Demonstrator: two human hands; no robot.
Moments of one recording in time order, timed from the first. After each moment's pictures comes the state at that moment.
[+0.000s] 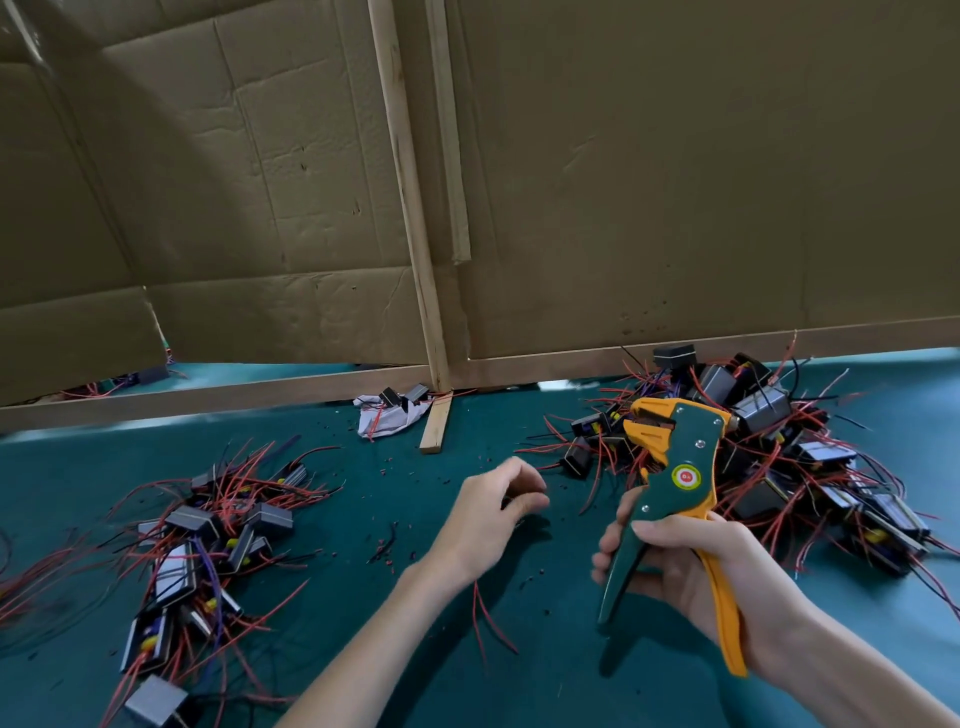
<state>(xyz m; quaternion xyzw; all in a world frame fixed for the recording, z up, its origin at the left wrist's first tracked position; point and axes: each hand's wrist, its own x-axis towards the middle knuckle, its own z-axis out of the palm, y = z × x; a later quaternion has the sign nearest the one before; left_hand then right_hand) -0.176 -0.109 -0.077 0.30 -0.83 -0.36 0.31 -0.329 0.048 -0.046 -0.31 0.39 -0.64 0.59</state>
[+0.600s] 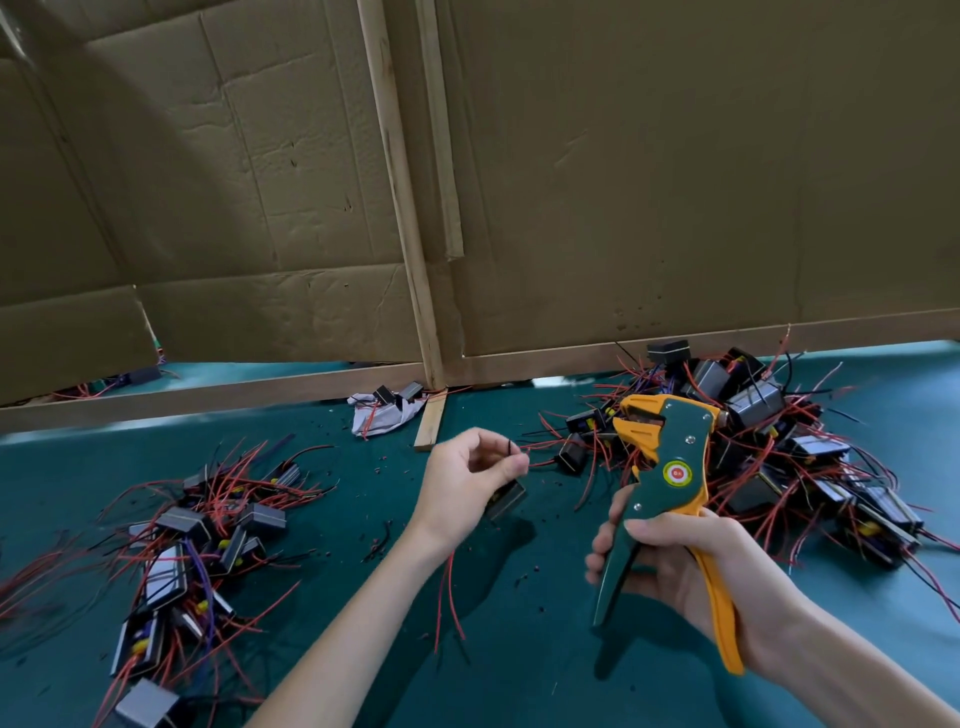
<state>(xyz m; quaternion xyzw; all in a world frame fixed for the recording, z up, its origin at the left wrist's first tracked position) -0.173 -0.112 -0.054 0.33 -0.72 -0.46 0.41 -0.332 0.047 -0.048 -0.31 0.39 -0.63 0.59</state>
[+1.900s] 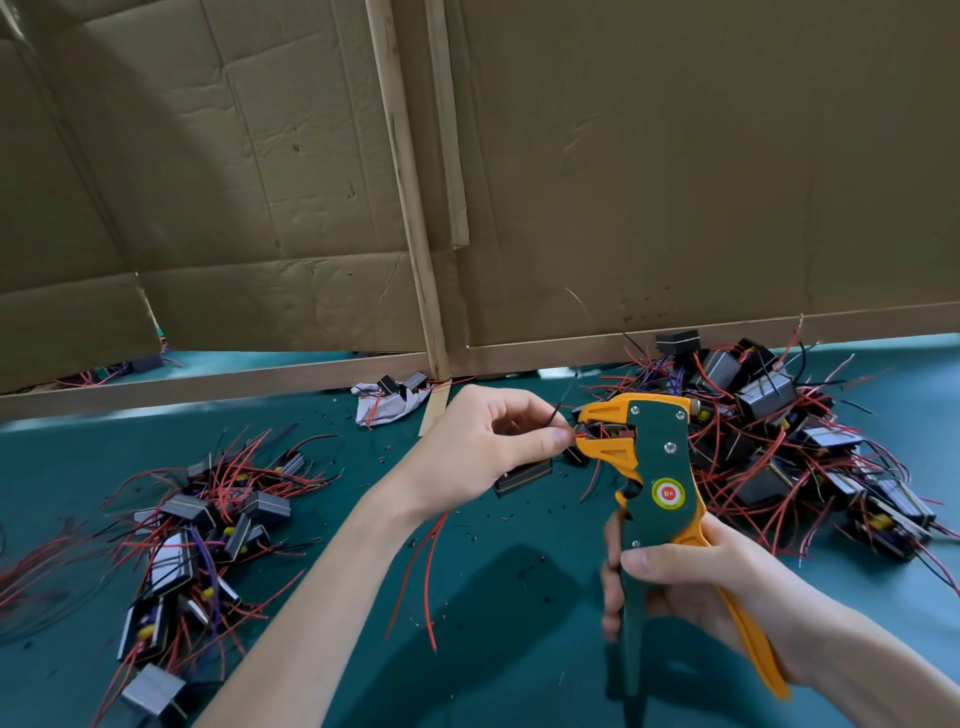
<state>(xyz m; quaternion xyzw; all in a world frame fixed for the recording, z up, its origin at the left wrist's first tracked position) -0.160 -0.074 0.025 0.22 -0.82 -0.45 0.27 -0.330 0.052 -0.045 -0.43 0.40 -0.53 0.61</state>
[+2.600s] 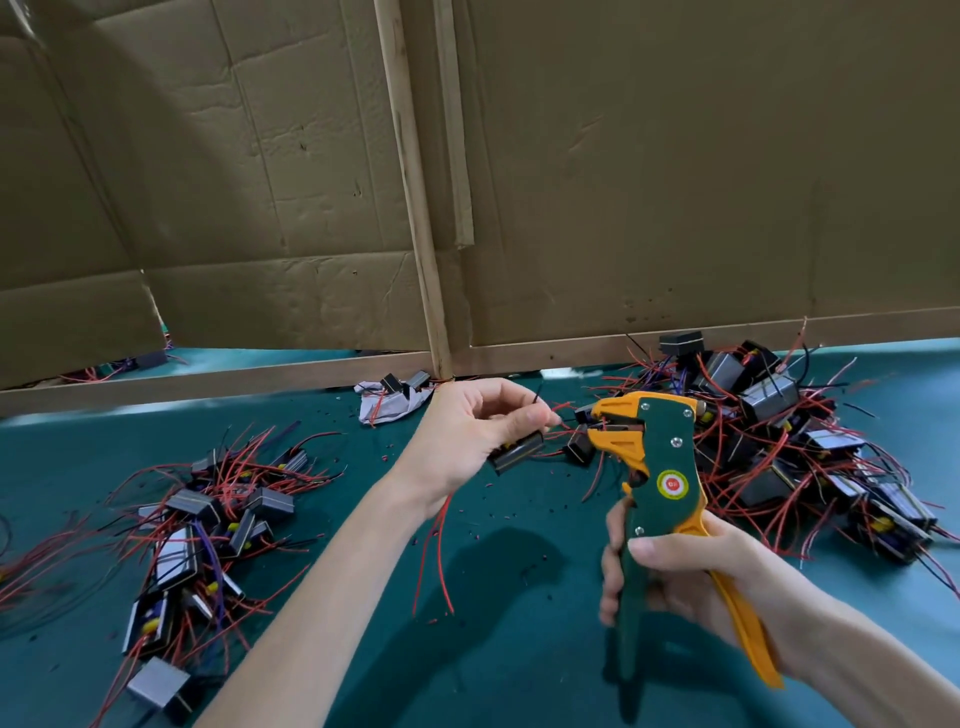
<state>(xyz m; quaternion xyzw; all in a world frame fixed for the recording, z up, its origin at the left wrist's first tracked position) -0.160 -0.086 0.013 0.23 -0.73 -0.54 0.36 -0.339 0.045 -0.055 -0.43 0.34 -0.52 0.66</state>
